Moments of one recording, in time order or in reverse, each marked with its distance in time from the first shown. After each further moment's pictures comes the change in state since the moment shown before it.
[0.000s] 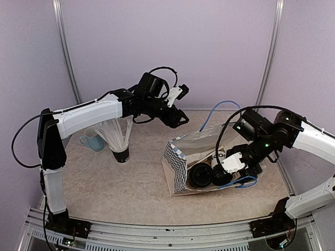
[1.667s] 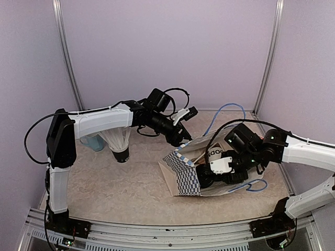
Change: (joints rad) left arm -0.002 0.115 -0.052 -0.013 0.472 0.072; right arm 0.007 -0.008 -0.278 0.381 0.188 0.196
